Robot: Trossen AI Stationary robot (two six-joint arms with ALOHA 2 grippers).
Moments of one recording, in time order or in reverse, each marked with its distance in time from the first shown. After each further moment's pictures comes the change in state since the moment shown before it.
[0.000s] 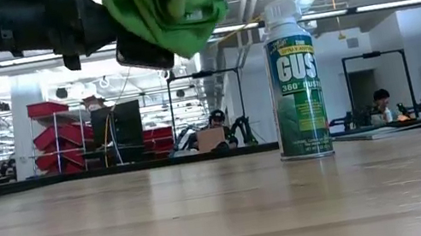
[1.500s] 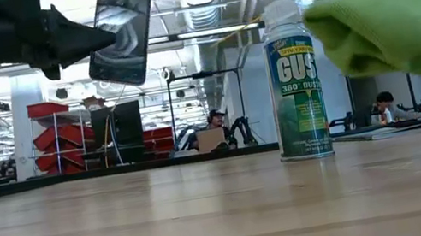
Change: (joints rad) left arm 0.002 -0.280 -0.148 -0.206 0.002 -0.030; right arm 0.682 -0.415 -0.452 -0.697 0.394 1.132
